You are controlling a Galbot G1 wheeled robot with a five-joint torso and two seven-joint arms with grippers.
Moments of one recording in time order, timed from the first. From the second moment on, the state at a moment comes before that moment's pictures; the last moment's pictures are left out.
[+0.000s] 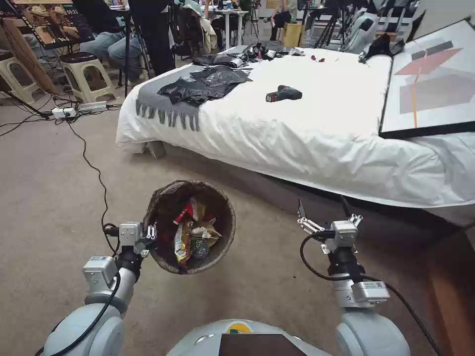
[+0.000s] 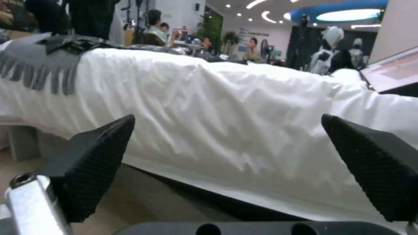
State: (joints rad) left arm 1.80 -1.35 -0.67 -2.50 -0.30 0.44 -0.09; right arm -1.81 1.37 0.51 2.39 -0.03 0.11 0.19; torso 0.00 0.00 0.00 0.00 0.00
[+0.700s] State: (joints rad) left arm 1.80 -1.35 -0.67 -2.50 -0.30 0.44 -0.08; right arm -1.79 1.34 0.50 2.39 -0.01 0.08 0.20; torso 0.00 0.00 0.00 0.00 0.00
